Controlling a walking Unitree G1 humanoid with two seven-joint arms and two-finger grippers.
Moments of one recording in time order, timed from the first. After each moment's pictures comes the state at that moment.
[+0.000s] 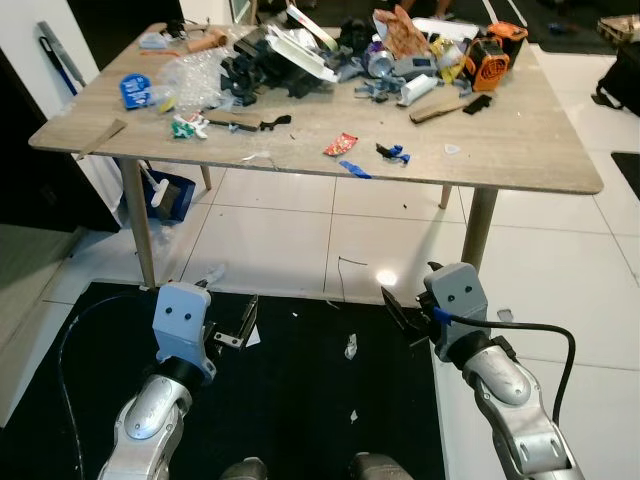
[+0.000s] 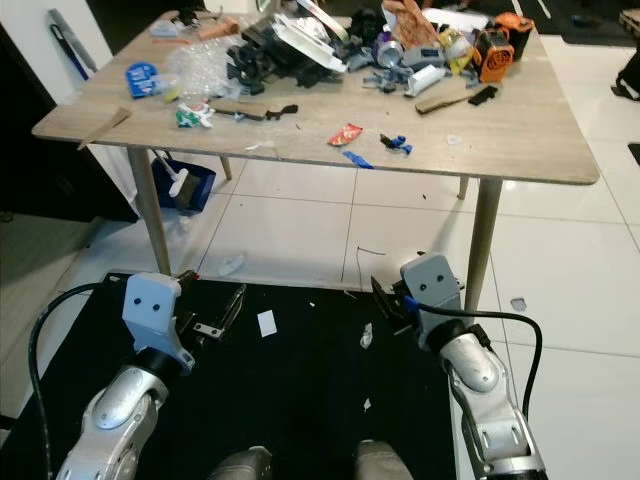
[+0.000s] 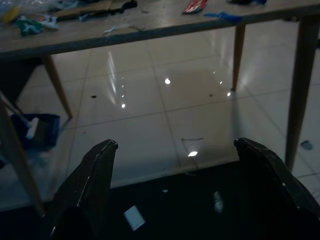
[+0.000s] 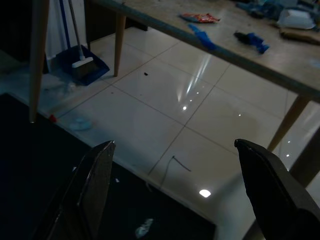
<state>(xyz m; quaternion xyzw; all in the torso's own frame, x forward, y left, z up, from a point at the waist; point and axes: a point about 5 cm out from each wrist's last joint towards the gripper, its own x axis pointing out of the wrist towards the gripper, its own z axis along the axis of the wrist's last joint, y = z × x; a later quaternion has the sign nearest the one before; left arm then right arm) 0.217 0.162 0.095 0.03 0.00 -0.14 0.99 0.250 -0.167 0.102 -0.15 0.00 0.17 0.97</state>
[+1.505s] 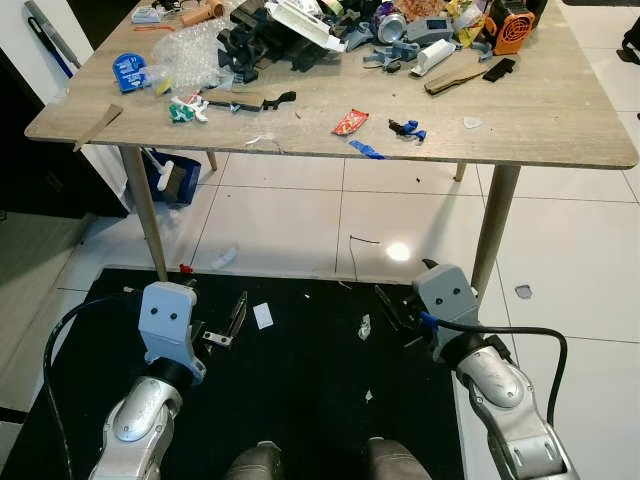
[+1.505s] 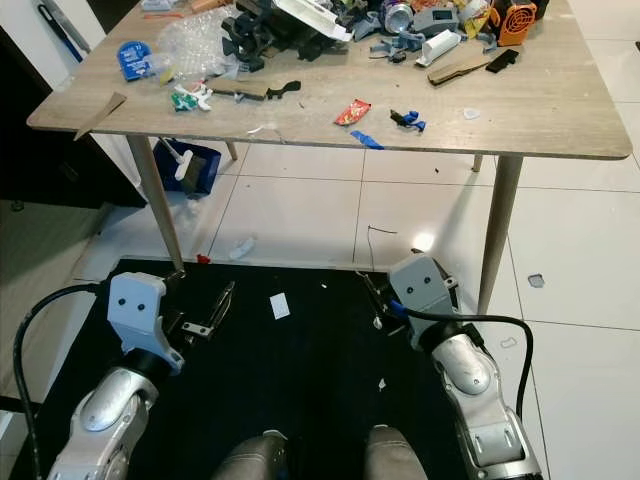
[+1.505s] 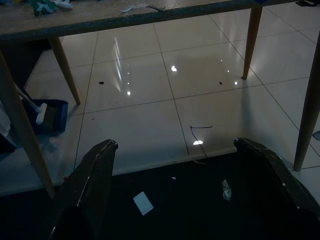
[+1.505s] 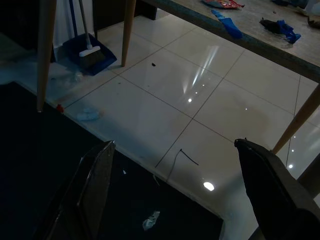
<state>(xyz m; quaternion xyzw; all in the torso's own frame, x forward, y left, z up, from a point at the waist) 0.215 0.170 0.098 0.03 0.00 -0.13 0.99 0.246 -0.159 0.104 -0.17 -0.01 0.17 0.97</state>
